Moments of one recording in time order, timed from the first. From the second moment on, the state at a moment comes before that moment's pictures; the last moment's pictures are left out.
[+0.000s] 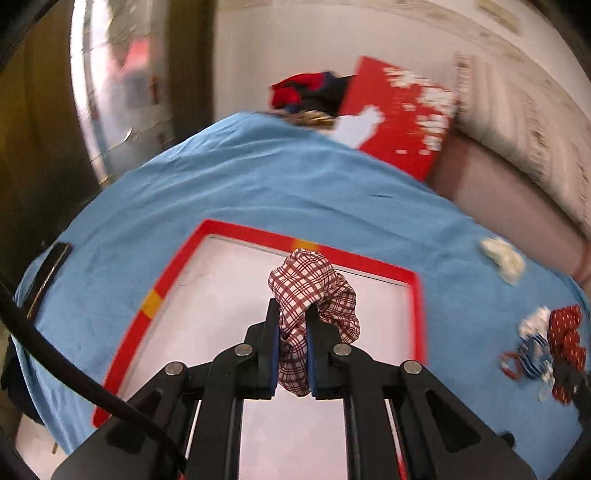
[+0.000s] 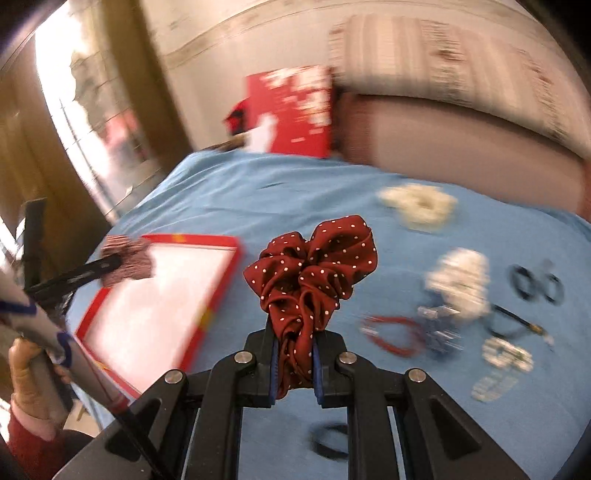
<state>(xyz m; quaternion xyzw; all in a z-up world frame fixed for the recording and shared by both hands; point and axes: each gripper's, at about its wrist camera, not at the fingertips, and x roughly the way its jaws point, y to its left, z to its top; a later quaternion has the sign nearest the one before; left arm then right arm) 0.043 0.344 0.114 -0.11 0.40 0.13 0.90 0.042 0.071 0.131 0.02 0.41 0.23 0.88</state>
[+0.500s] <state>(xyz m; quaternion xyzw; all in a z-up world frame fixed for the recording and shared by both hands) 0.066 0.445 0.066 -0.24 0.40 0.23 0.85 0.118 0.226 0.061 -0.04 0.47 0.27 0.84</state>
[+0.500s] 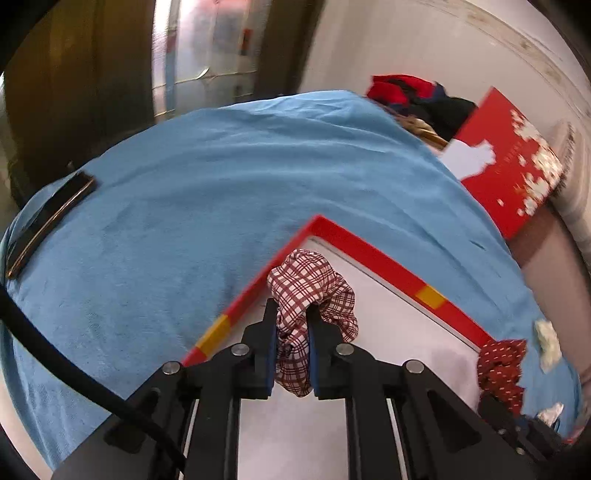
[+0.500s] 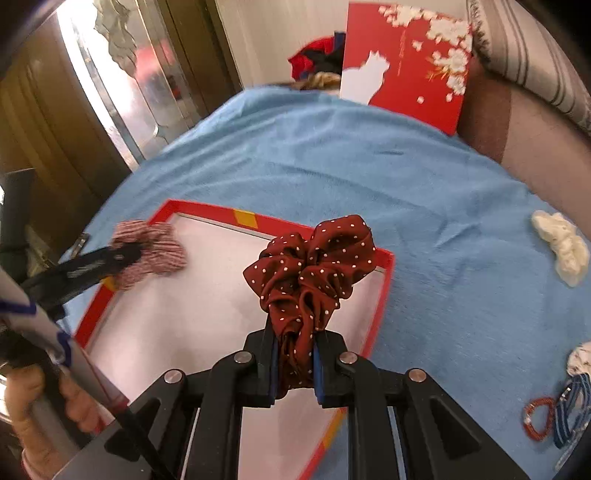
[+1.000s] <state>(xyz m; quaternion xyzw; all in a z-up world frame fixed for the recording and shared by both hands) 0.054 0.436 0.094 -0.21 0.36 0.24 0.88 0.113 0.225 0.076 -0.07 0.44 0.24 0.86</state>
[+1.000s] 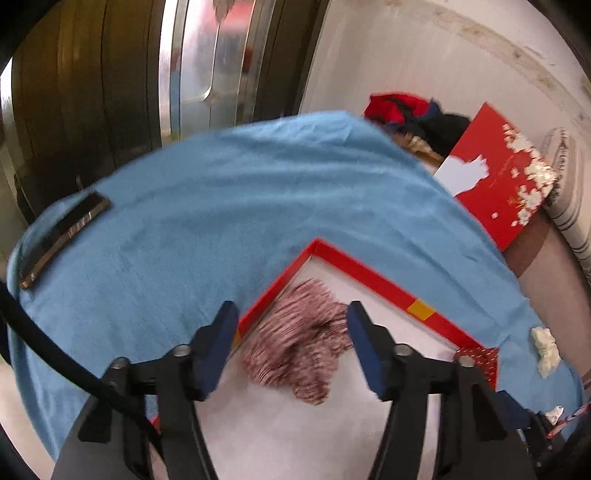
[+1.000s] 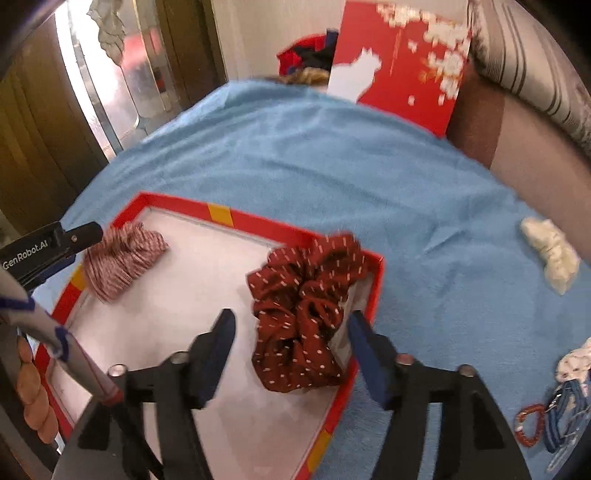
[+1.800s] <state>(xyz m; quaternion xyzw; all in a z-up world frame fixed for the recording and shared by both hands) 0.012 0.177 0.107 -0.10 0.41 -0.05 0.90 -0.019 -0.159 0.088 0.08 0.44 0.02 0.89</state>
